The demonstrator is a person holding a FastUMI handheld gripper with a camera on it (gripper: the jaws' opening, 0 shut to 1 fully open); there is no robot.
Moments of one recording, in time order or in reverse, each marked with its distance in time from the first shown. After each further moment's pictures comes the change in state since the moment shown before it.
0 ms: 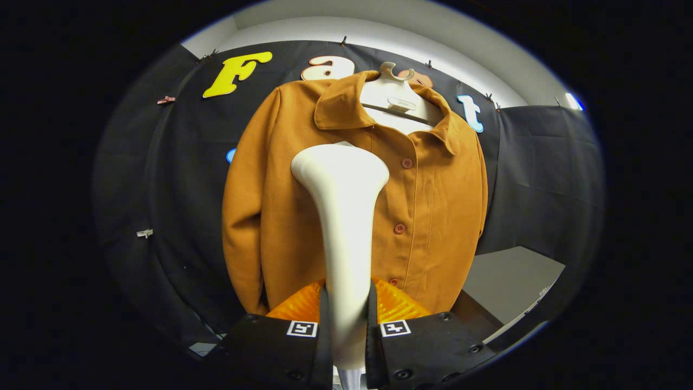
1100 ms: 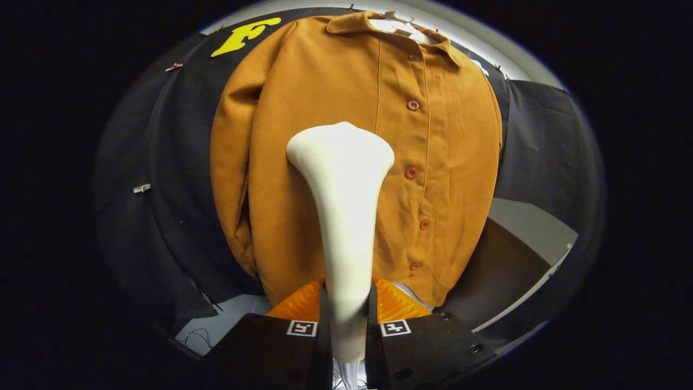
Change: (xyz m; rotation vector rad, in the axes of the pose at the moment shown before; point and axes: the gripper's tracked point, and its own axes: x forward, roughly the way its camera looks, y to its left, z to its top) arm -0.001 0.000 -0.170 -0.023 0.253 0.035
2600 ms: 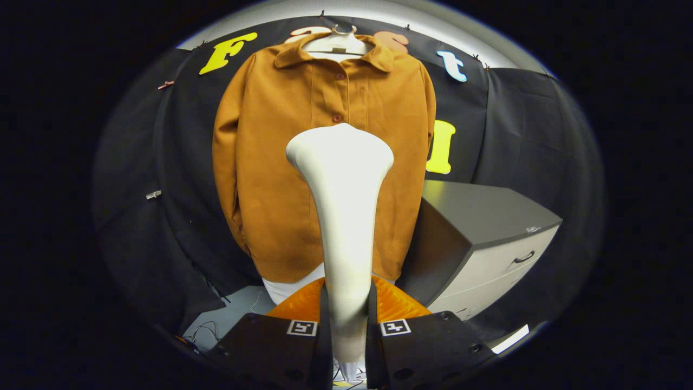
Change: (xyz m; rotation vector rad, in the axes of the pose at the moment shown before) arm -0.127 -0.102 0.018 0.058 -0.016 0.020
